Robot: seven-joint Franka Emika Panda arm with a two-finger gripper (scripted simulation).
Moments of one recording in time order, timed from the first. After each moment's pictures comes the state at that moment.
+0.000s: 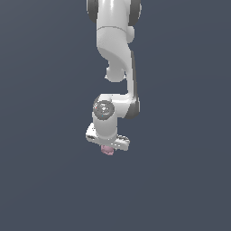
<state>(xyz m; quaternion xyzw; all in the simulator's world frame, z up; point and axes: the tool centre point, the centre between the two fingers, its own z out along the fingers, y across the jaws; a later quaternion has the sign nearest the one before) 0.053 -0.037 0.040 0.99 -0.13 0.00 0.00</state>
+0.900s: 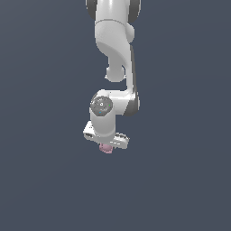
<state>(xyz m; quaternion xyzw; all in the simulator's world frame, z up) 0.053 -0.043 0.059 0.99 -0.13 0.00 0.00</state>
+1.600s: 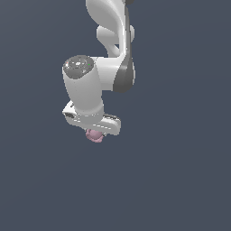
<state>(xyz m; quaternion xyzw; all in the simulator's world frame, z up) 0.054 -0.082 0.187 0.99 -0.13 0.00 0.00</state>
